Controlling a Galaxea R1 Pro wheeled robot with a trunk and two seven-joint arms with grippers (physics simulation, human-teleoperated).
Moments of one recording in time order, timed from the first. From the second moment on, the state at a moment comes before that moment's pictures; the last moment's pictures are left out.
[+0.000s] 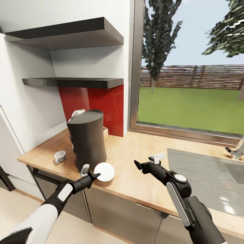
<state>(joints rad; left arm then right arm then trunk) -0.74 0.03 0.25 -0.37 0.60 0.55 -0.60 -0.41 -0.04 0.19 -1.52 -0.23 0.56 0.19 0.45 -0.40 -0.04</state>
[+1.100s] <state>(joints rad) -0.75 -0.02 0.26 -0.34 0.60 0.51 -0.53 -0.41 -0.04 0.19 -1.52 -0.23 0.56 0.19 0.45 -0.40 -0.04</state>
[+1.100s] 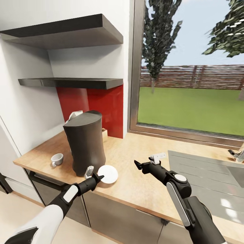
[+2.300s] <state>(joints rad) -0.75 -0.02 0.26 -0.30 0.62 0.51 -0.53 -0.41 -0.04 0.19 -1.52 -0.23 0.56 0.19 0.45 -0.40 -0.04</state>
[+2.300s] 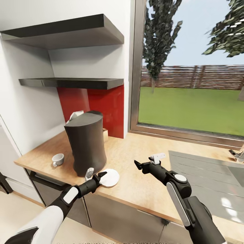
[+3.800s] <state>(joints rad) -0.22 0.04 0.21 -0.18 0.12 -0.20 -0.46 -0.41 -0.04 0.18 -1.52 -0.23 0.56 0.19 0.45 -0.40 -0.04</state>
